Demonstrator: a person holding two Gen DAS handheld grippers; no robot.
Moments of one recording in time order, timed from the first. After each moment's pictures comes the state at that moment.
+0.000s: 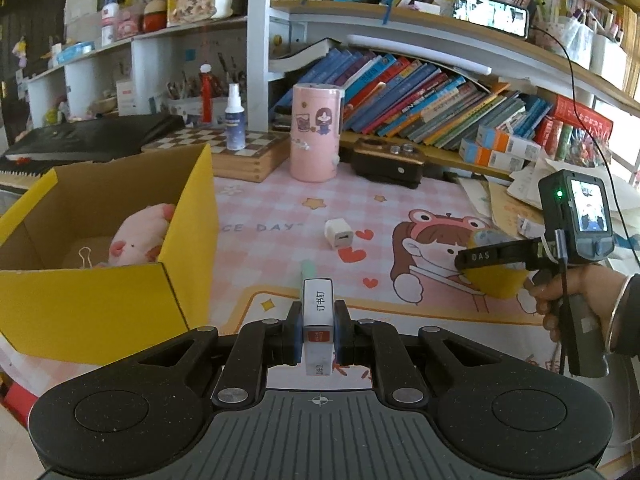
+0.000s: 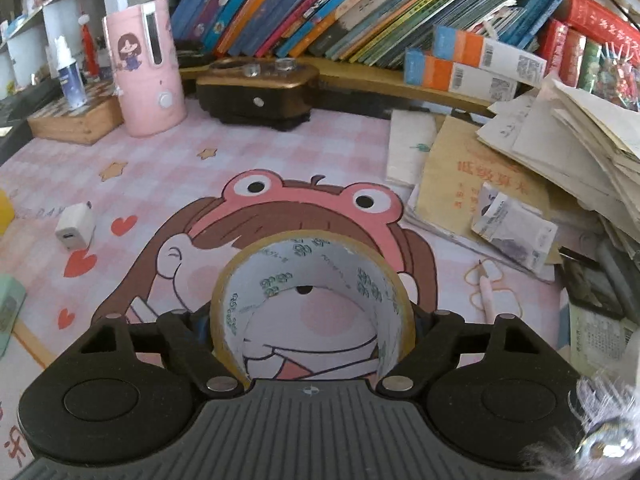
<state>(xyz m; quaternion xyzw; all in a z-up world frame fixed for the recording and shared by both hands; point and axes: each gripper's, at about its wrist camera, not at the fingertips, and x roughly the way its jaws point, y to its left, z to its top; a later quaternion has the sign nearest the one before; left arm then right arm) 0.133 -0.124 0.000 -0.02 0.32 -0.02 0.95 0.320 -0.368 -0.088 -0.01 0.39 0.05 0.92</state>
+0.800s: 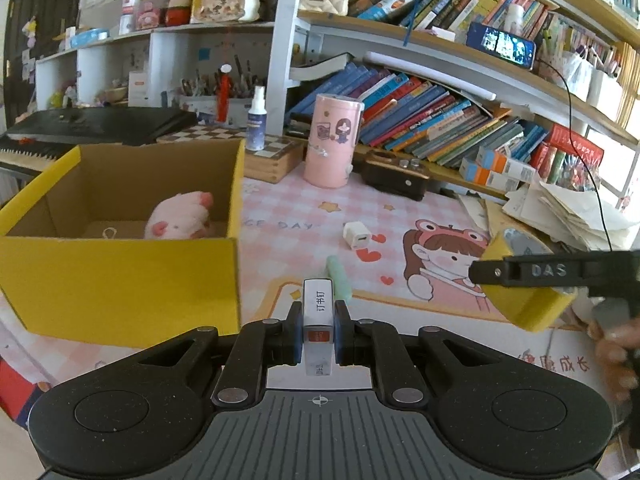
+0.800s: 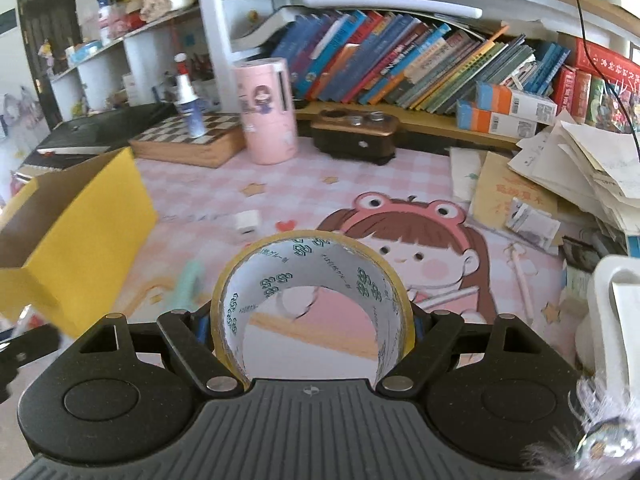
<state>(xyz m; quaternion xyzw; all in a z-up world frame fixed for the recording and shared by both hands) 0.104 -0.073 -0.002 -0.06 0.30 -0.04 0.95 0.192 -0.301 -0.006 0.02 0.35 0.12 0.93</state>
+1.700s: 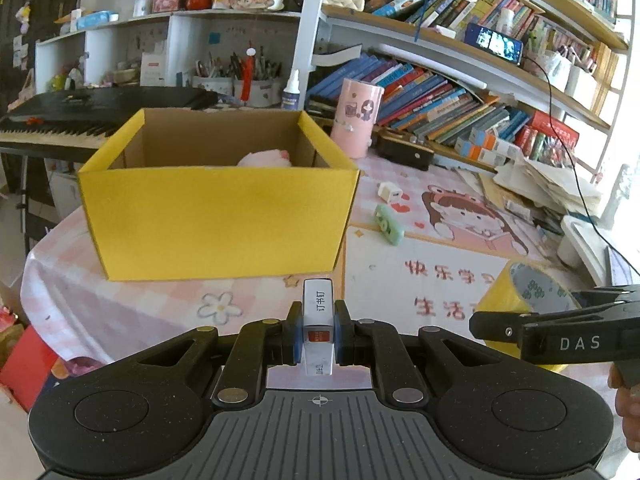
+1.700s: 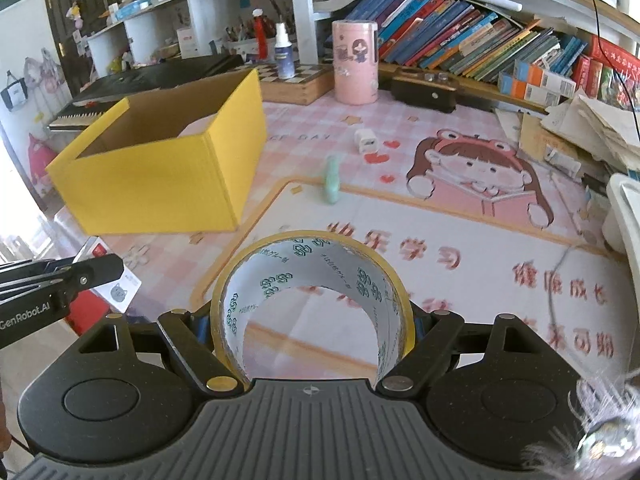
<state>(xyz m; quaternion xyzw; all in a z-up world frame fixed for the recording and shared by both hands) 0.025 0.033 -0.011 -0.06 0.32 -0.08 0.94 0.053 -0.181 -0.012 0.00 0.39 0.12 0.91</state>
